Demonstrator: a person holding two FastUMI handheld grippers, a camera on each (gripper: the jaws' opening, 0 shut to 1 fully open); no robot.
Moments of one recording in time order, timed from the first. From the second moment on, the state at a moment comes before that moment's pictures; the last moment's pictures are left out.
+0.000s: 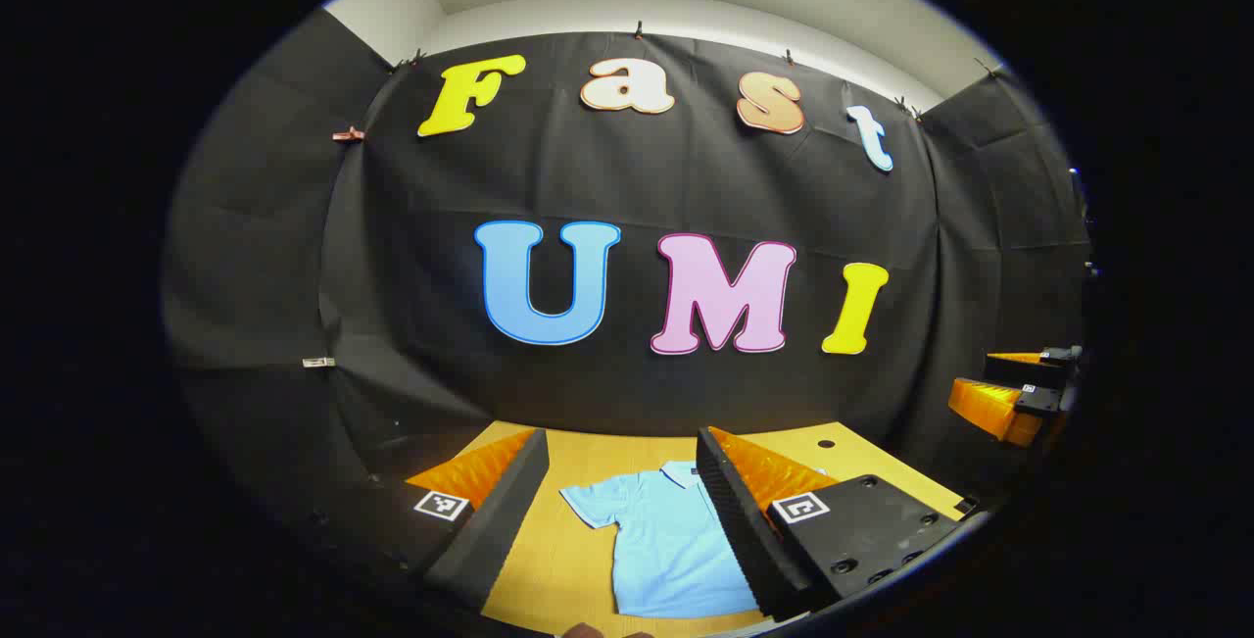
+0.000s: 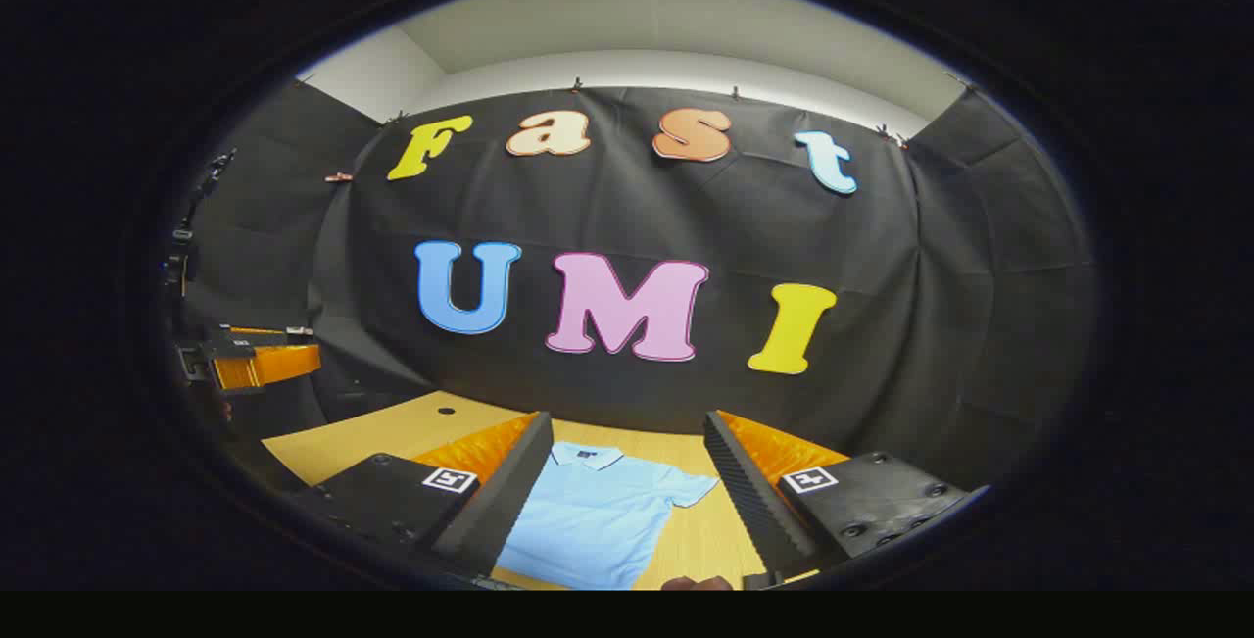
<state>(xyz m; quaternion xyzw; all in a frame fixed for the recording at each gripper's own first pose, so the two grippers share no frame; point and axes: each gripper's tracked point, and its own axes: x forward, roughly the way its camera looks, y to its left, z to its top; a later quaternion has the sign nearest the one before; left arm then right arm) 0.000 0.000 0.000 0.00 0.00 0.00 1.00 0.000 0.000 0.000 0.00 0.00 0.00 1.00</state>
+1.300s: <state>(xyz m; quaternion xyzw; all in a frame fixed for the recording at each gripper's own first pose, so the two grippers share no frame) -0.014 0.021 0.004 -0.01 0.00 -0.01 1.00 0.009 0.008 -0.003 -0.02 0.03 0.02 1.00</state>
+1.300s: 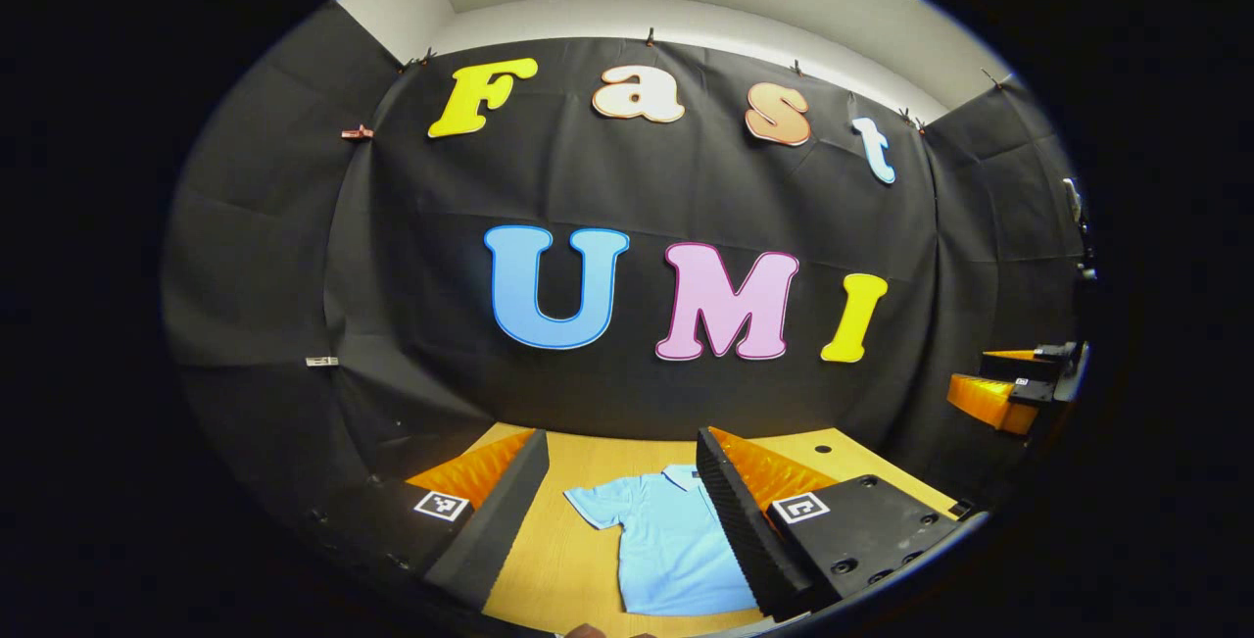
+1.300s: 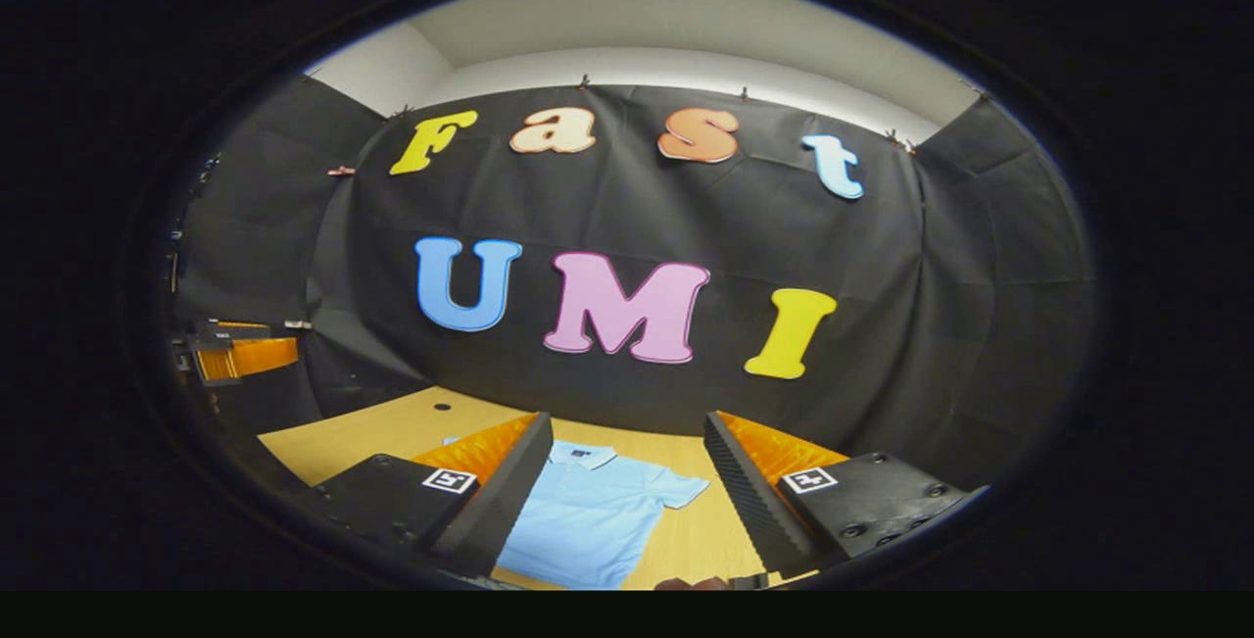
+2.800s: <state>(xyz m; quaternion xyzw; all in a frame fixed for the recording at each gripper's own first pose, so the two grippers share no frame) 0.165 -0.044 -0.042 0.02 0.08 0.05 1.00 0.330 -0.134 -0.314 0.07 0.30 0.03 0.95</state>
